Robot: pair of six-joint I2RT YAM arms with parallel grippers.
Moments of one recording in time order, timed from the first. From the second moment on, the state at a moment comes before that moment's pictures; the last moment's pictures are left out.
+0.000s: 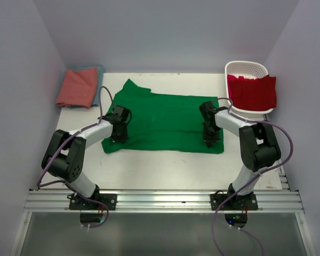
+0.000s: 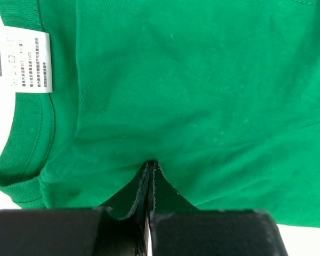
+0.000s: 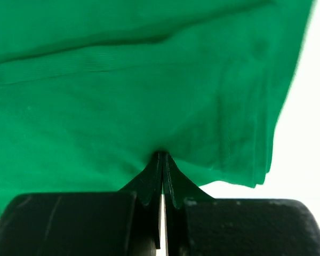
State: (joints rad) left arm -0.37 1.60 0.88 -0.45 -0.17 -0.46; right arm 0.30 1.75 1.06 -0.77 0.17 0.47
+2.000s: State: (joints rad) left arm -0.14 2.09 1.61 -0.70 -0.23 -0.38; right arm 0.50 1.46 1.29 -0.80 0.45 0.41
